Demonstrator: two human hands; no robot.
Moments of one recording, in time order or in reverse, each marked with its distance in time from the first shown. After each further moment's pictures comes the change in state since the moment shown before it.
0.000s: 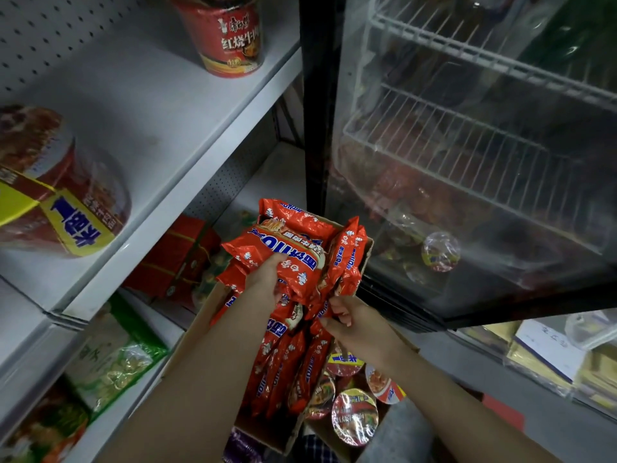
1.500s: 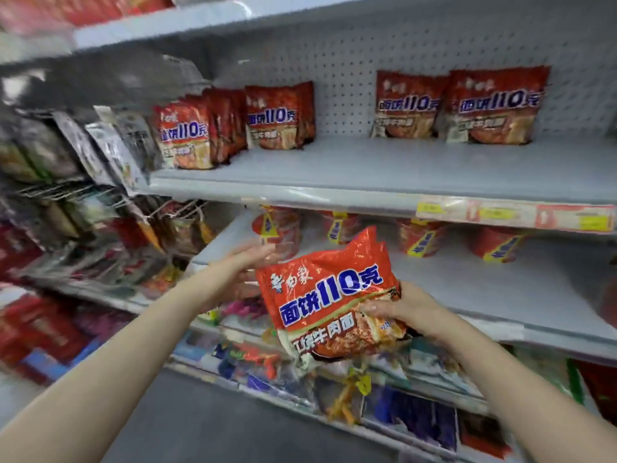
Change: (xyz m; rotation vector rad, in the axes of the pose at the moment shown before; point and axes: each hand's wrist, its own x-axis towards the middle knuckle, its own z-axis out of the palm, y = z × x) left_hand -0.631 -0.435 -0.685 -0.350 0.617 0.737; right_hand -0.495 -0.326 0.437 -0.168 -1.155 -0.803
